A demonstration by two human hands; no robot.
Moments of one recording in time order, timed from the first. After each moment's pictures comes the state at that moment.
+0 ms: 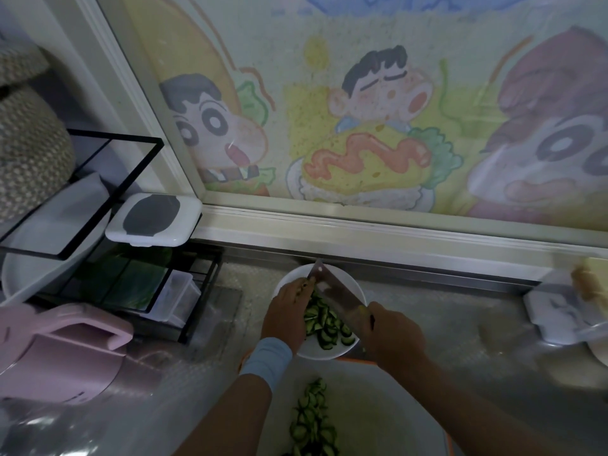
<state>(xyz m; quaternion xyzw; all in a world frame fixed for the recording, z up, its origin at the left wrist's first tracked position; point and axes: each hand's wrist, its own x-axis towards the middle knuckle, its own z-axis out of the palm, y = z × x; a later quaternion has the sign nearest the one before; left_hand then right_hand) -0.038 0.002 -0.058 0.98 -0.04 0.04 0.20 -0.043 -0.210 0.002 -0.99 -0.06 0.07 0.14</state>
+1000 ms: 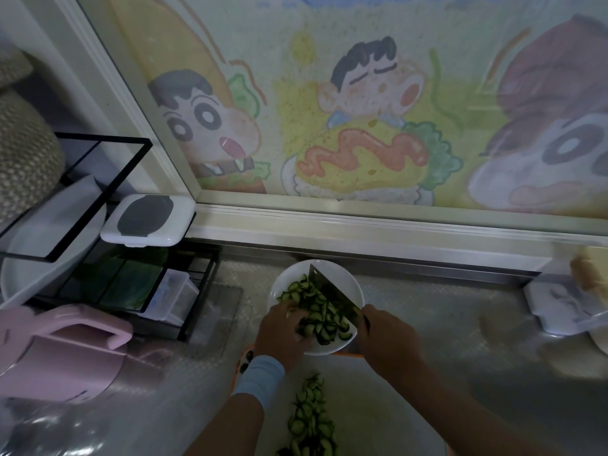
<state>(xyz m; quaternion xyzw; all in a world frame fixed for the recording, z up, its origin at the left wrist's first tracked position) -0.067 0.003 -0.079 0.97 0.02 -0.01 0.24 -0.053 -0.218 -0.026 -0.98 -0.09 0.03 0.15</state>
